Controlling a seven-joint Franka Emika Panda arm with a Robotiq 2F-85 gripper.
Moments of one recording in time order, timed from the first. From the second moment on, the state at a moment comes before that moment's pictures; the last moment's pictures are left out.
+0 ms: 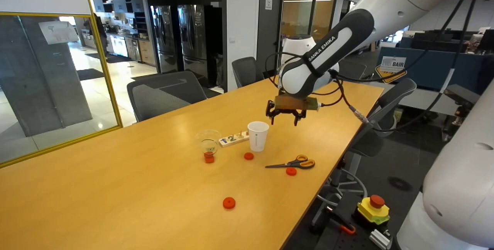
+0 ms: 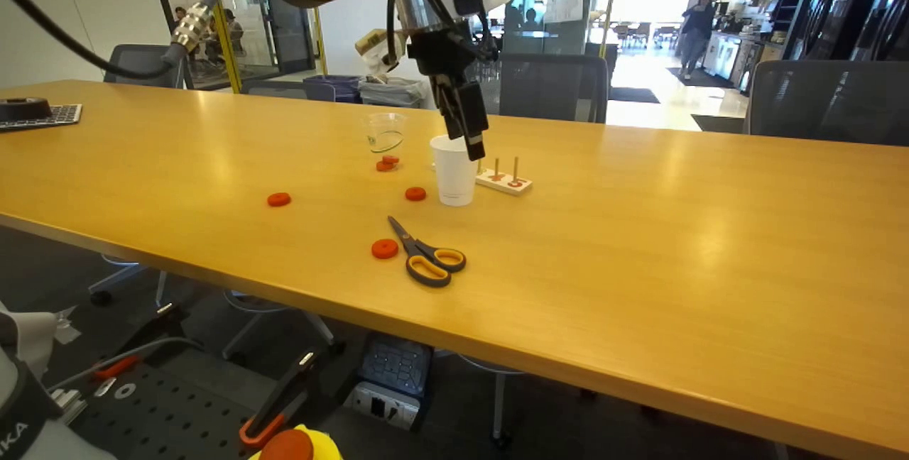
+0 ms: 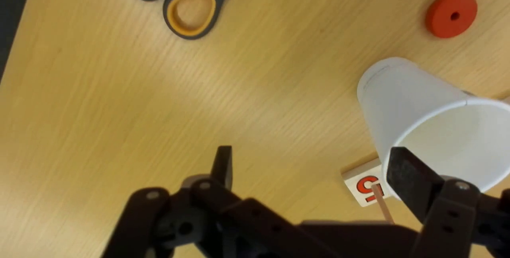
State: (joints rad) arm -0.15 -0.10 -0.20 -2.48 -0.28 2.58 0.73
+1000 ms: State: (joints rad) arm -0.17 -0.07 -0.16 -2.69 -0.23 2.68 0.69
